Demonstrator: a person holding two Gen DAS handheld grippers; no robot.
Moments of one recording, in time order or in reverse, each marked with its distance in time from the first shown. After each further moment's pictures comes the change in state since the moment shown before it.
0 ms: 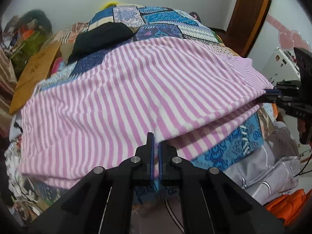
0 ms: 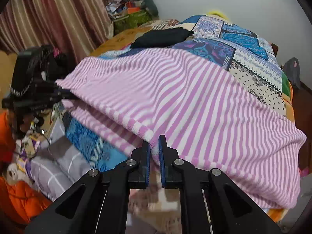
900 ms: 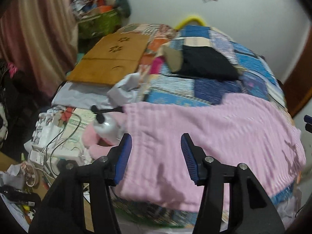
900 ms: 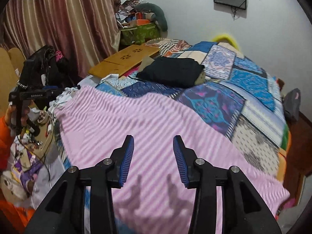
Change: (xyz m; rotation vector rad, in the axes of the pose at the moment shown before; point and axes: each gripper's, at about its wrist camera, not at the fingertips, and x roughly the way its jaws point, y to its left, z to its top) left arm -0.060 0.236 0.007 -0.438 -0.107 0.302; right arm 0.024 0.022 0.130 -0.106 -0.082 -0.015
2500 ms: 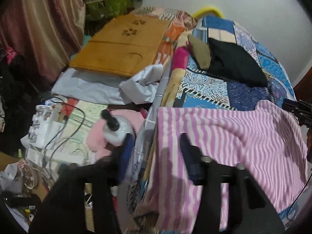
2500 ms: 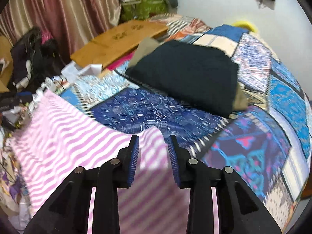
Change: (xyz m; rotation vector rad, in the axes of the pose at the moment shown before) left arm 0.052 0.052 0.027 -0.066 0.089 0.020; right arm 0.168 0.001 0.094 -0.058 0.165 0.009
